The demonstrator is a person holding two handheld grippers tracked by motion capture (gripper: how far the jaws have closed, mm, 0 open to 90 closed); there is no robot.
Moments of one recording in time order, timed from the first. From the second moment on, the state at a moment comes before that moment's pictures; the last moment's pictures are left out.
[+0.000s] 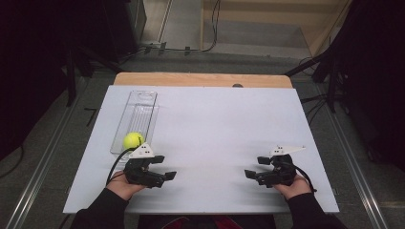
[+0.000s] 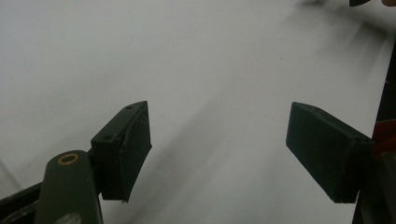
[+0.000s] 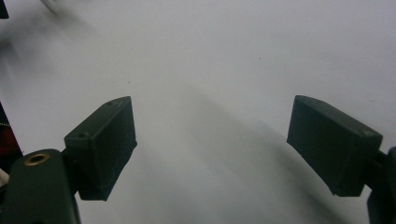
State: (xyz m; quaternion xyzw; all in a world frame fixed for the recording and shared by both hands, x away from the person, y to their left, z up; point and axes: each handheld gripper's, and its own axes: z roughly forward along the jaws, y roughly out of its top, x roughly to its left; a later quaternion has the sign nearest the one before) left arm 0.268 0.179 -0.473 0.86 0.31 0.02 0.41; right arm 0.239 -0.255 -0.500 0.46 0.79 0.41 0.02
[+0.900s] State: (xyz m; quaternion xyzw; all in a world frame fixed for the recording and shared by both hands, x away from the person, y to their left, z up) left arm 0.264 0.184 -0.478 0.85 0.32 0.03 0.41; right arm 0.238 -0.254 -0.502 0.45 0.79 0.41 0.03
